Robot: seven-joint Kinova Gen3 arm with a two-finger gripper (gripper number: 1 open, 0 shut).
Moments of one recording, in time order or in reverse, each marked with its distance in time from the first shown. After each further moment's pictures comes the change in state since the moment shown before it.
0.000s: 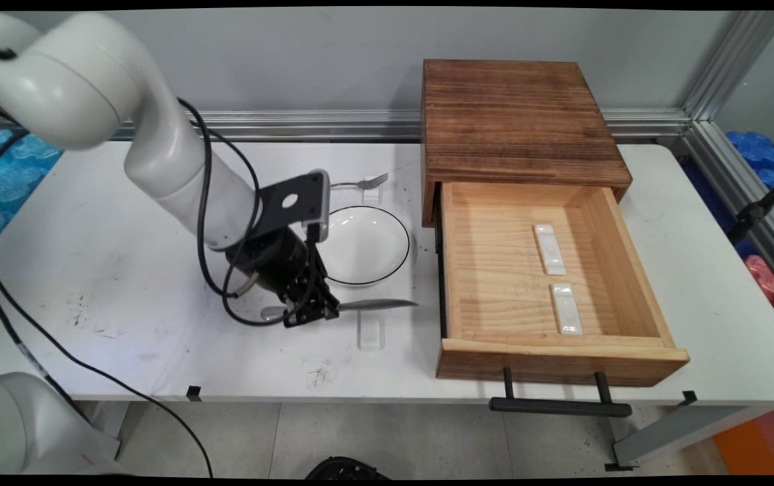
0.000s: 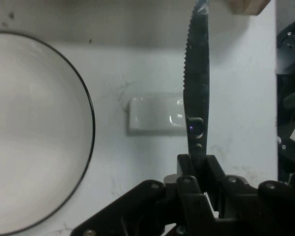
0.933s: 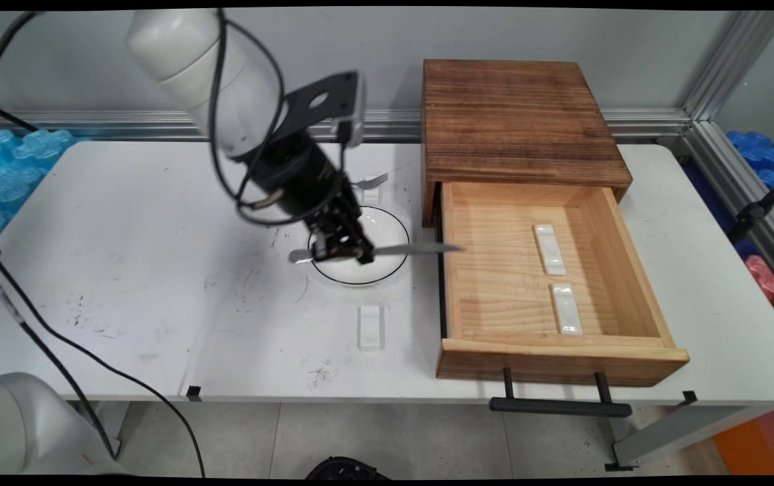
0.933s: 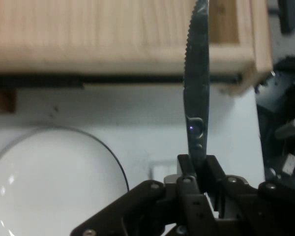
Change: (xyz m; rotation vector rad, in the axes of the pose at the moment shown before) arm 0.073 -0.026 -0.072 -0.020 0.058 0.079
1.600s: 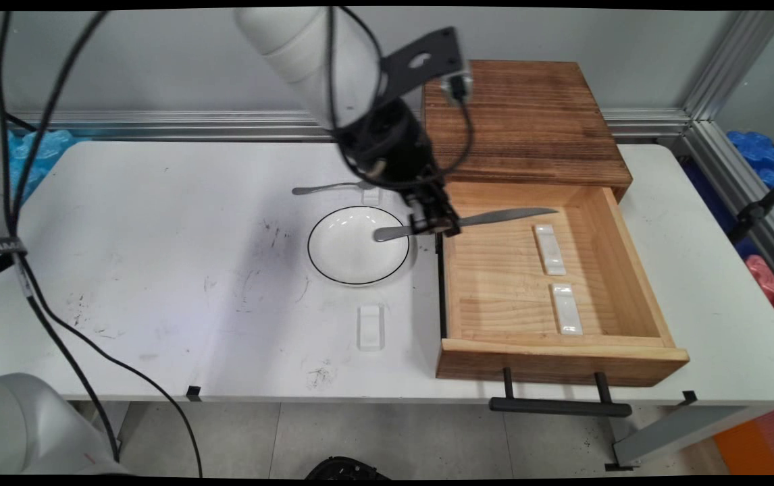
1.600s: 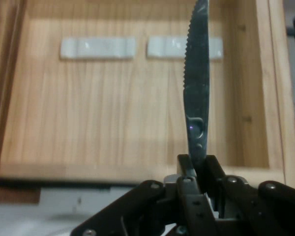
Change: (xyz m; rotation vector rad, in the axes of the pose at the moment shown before) arm 0.082 -0.017 0.024 0.040 0.095 -0.023
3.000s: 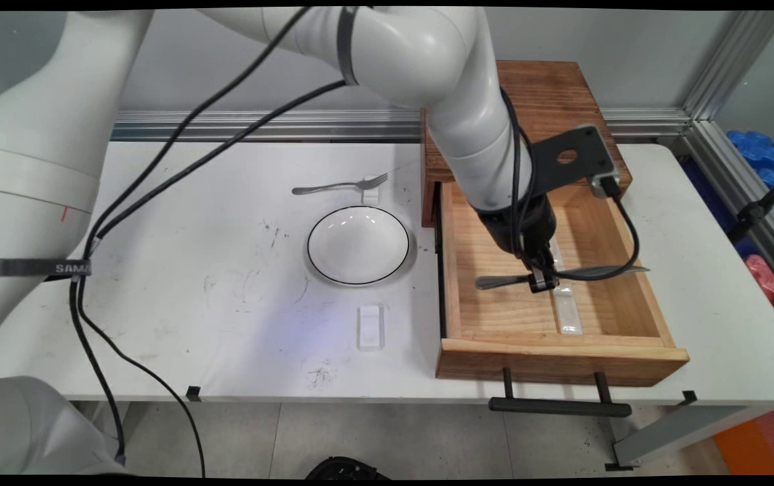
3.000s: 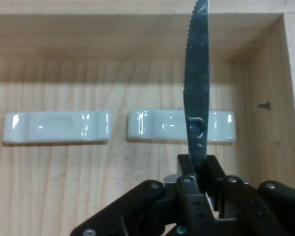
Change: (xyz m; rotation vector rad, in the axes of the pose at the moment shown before) arm 0.080 0.011 0.154 -0.019 -0.014 0.011
